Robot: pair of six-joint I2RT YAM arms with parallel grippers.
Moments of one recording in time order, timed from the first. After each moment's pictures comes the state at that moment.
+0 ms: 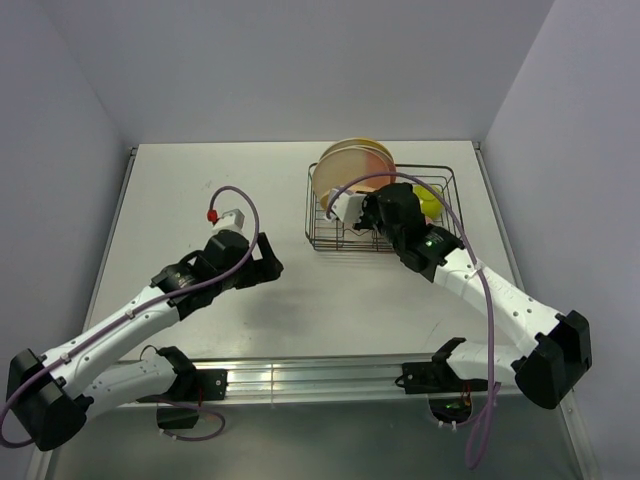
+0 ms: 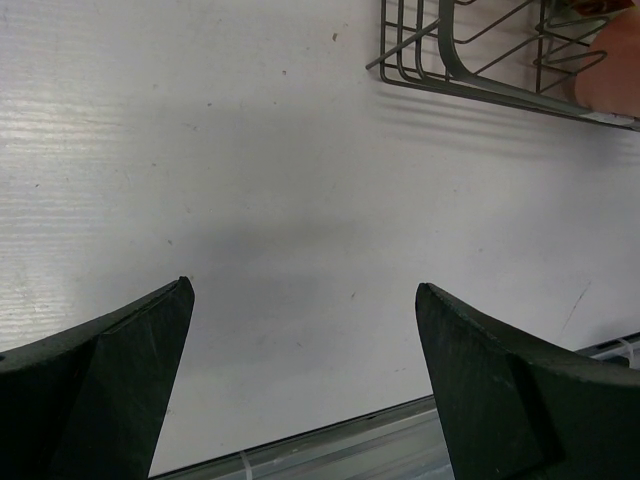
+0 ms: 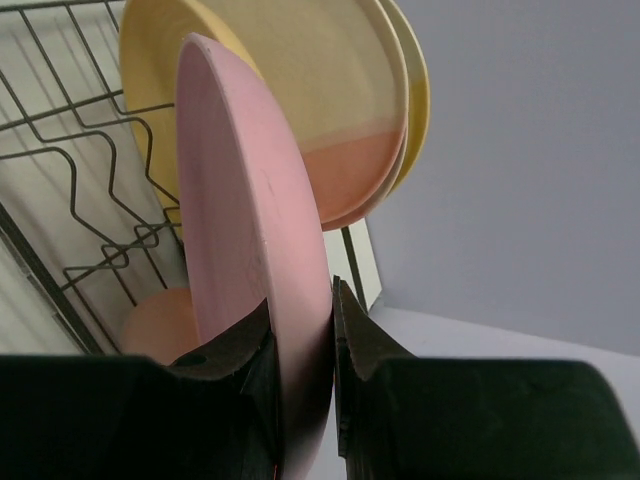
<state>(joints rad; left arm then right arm) -0.75 0.98 0.78 -0.52 -0.23 -0.83 0.63 1.17 1.00 -0.26 0.26 -1.00</state>
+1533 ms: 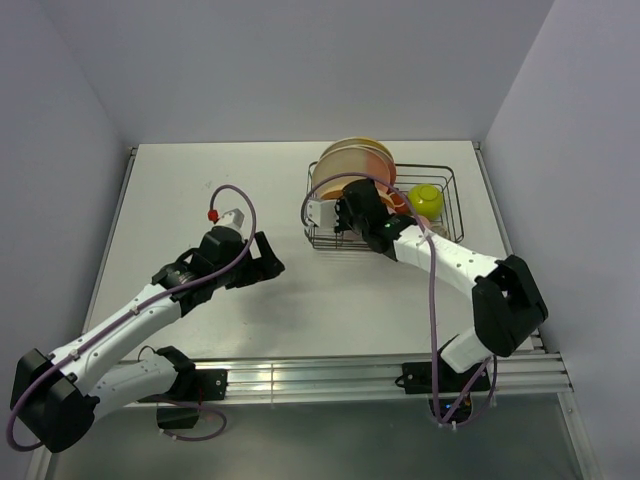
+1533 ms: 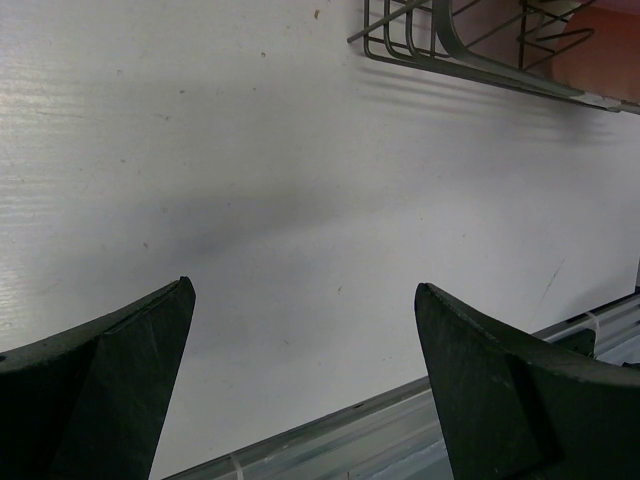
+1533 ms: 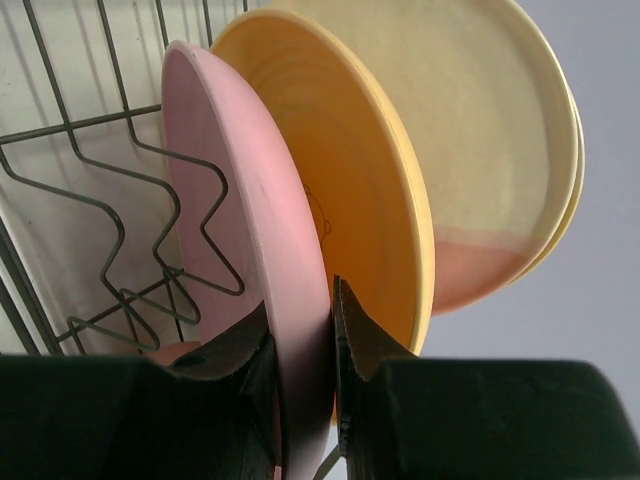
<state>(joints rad) -0.65 1.00 0.73 -0.43 -0.05 -0.80 0.62 1.50 1.04 -0.15 0.22 -1.16</state>
